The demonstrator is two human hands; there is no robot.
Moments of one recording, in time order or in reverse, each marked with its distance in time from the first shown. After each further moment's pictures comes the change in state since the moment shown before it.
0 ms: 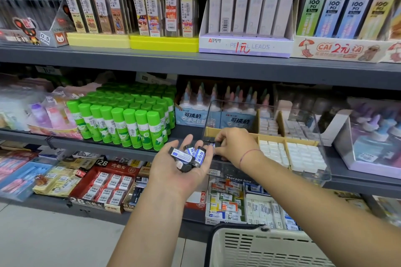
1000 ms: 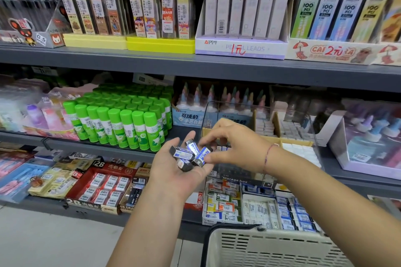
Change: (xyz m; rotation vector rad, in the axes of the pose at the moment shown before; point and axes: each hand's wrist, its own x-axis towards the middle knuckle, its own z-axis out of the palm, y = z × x) left_hand 0.002 -0.006 0.001 0.047 -0.094 -0.041; right_hand -0.041 -0.018 -0.052 0.135 -0.145 -0.362
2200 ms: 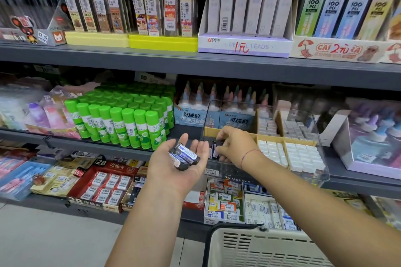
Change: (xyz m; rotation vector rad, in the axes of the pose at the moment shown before) left_hand -0.003 0.006 0.002 -0.107 0.124 0.080; right_hand 0.034 0.046 0.048 0.186 0.181 0.452
